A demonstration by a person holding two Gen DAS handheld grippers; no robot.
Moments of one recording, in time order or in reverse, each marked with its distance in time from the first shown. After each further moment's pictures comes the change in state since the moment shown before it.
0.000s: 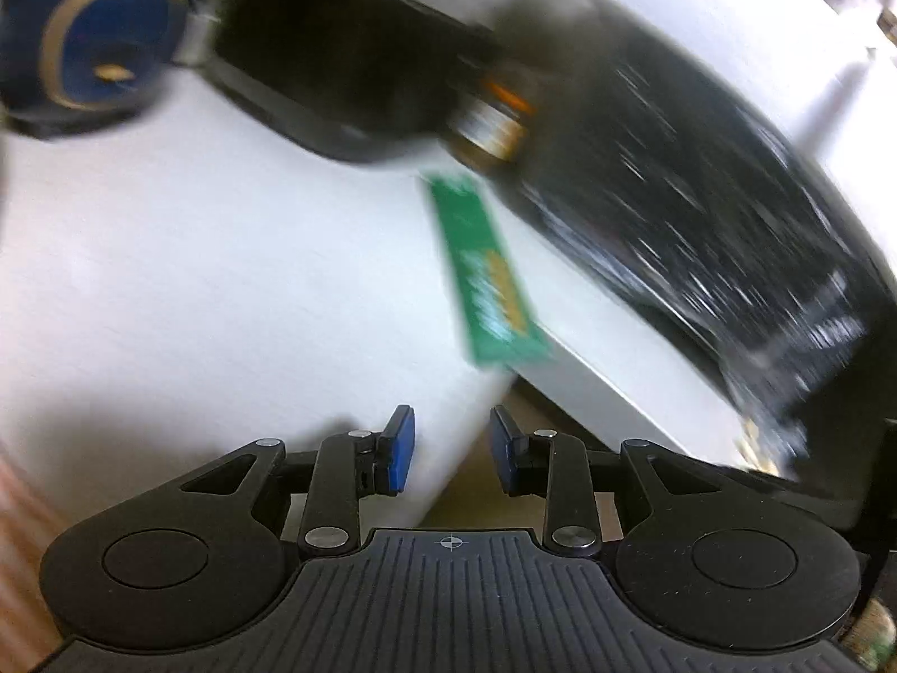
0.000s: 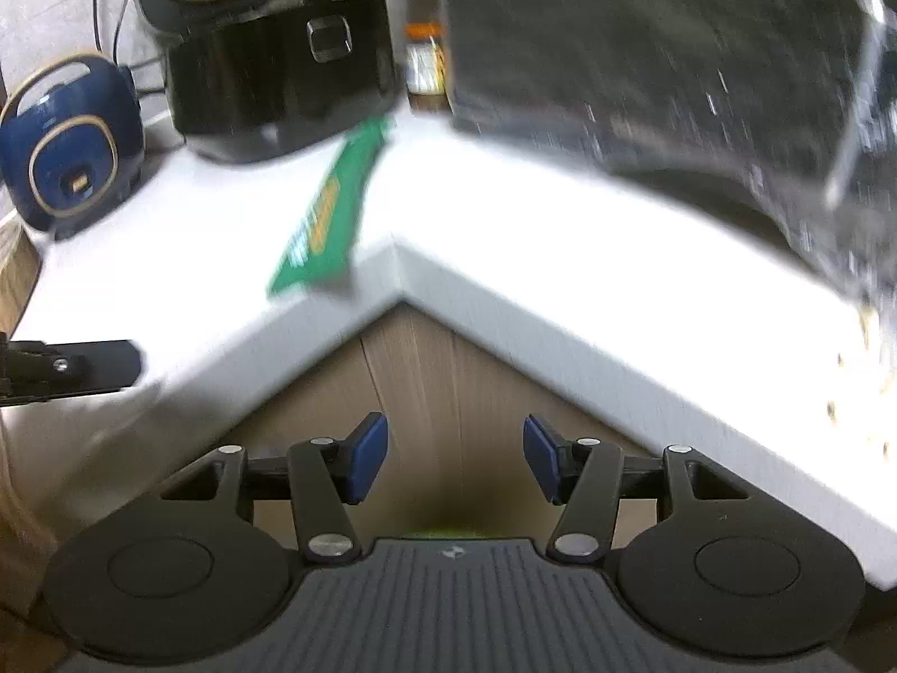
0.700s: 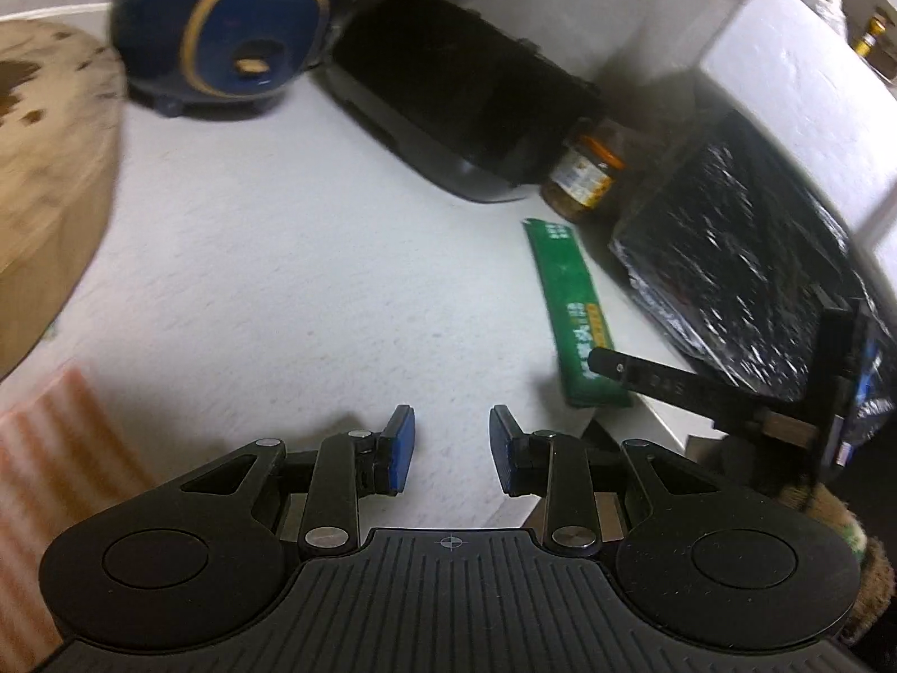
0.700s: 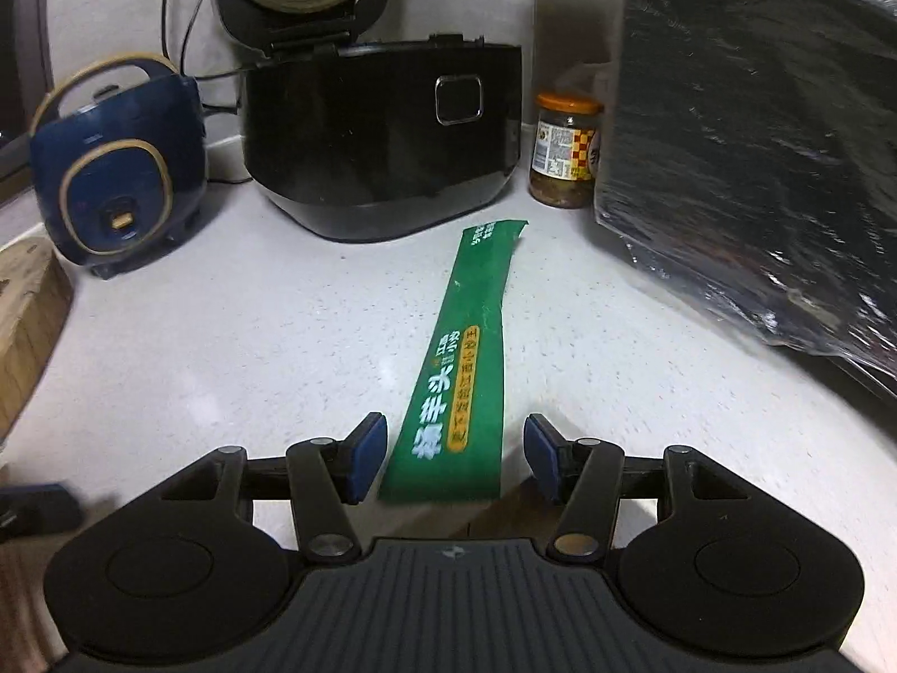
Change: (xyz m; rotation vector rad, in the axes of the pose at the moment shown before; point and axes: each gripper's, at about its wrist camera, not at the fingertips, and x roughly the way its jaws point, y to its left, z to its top) left arm -0.028 0.043 0.004 -0.144 -0.045 0.081; right arm 0.069 0.072 0.079 -0.142 -0.065 0.098
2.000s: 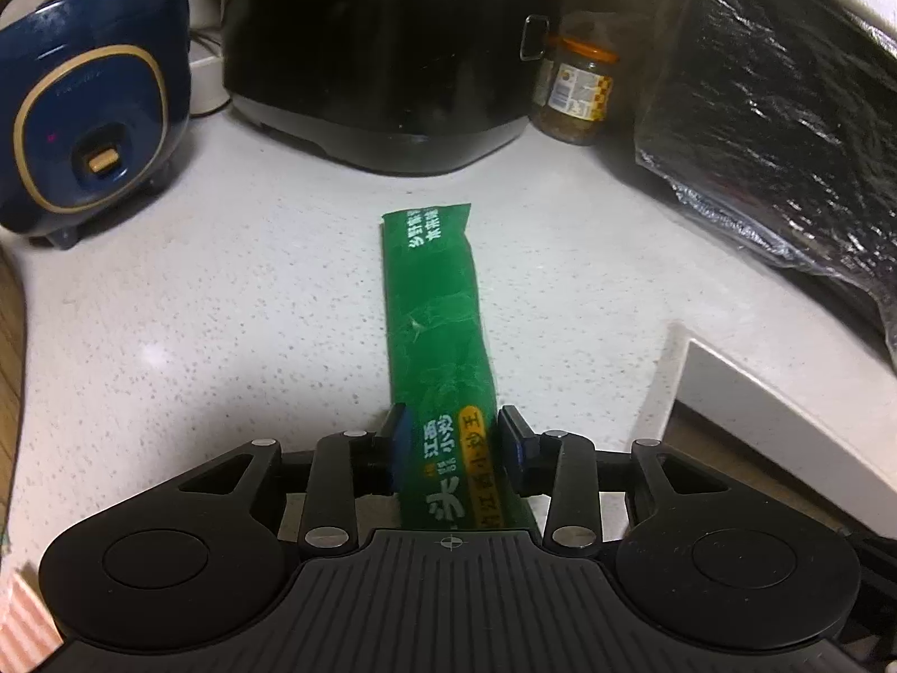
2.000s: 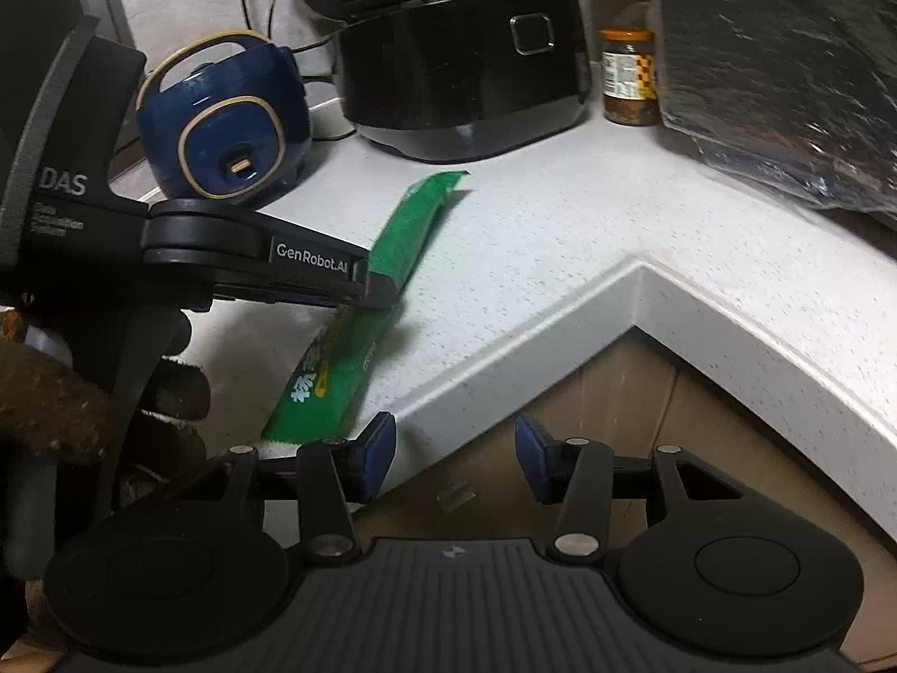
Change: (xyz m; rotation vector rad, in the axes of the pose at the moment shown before) left arm 0.098 -0.070 0.031 0.358 0.101 0.213; right arm -0.055 0.016 -0.070 0.075 0.062 0.218
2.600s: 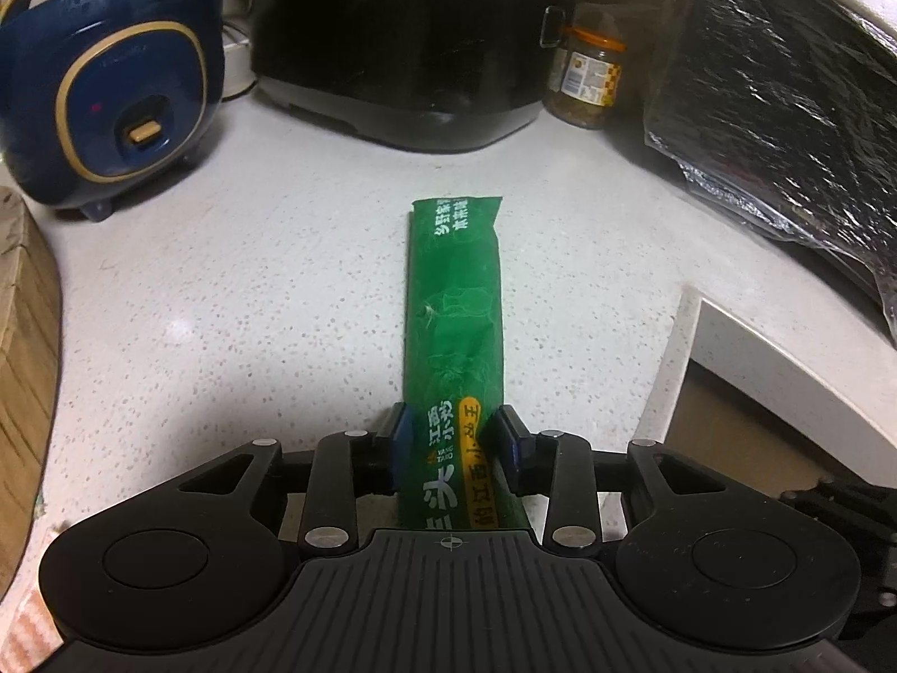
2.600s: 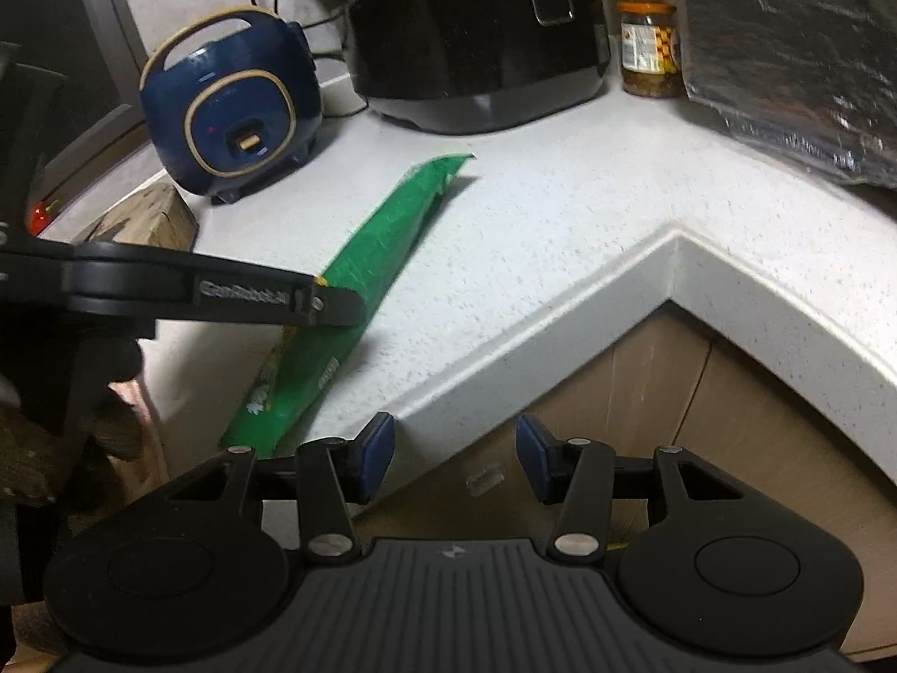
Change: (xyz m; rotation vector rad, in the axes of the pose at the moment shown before) left arm -0.019 0.020 -0.016 -0.003 0.023 -0.002; right arm 0.011 0.013 -0.005 -0.003 0.032 0.026
